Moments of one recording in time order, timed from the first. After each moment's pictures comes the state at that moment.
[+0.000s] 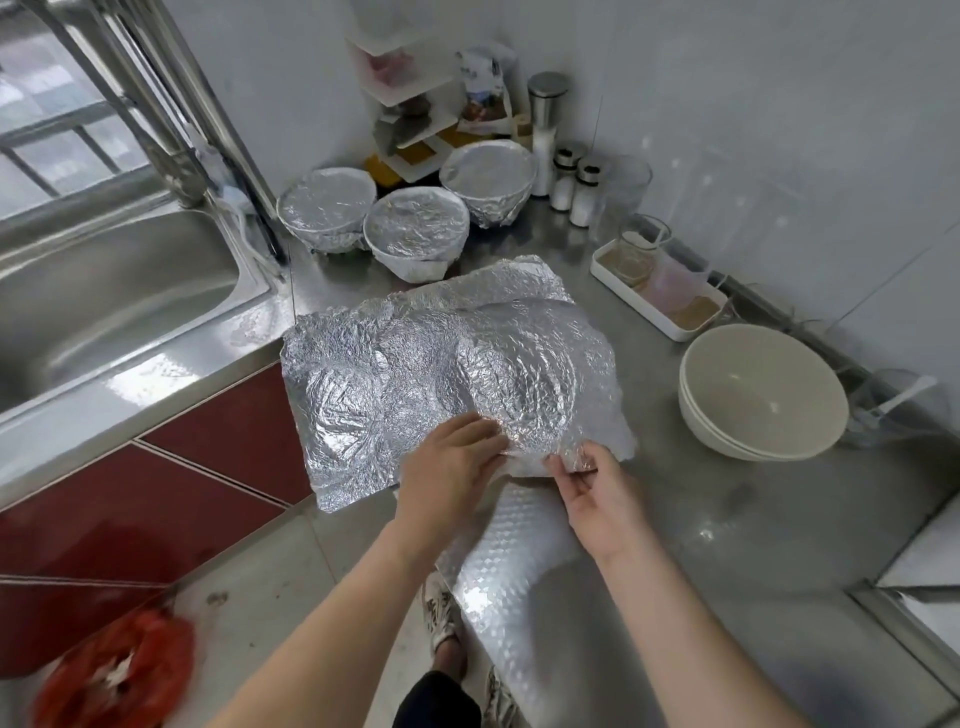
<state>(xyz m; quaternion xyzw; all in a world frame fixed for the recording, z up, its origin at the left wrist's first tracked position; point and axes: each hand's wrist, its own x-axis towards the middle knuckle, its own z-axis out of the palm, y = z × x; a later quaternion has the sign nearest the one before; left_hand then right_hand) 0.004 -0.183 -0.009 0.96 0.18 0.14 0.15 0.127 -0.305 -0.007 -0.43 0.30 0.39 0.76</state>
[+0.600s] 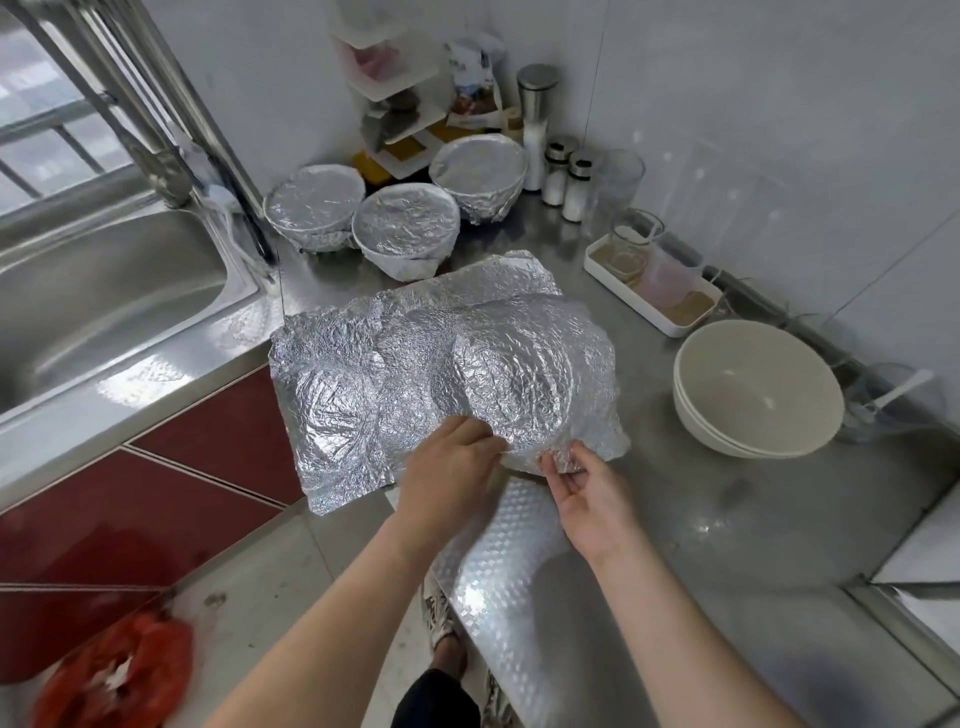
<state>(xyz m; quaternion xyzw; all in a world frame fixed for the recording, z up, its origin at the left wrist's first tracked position) 0.018 -0.186 -0.006 0.97 0.16 0.16 0.10 0.129 -0.303 -0.020 -0.40 0.29 0.40 0.77</state>
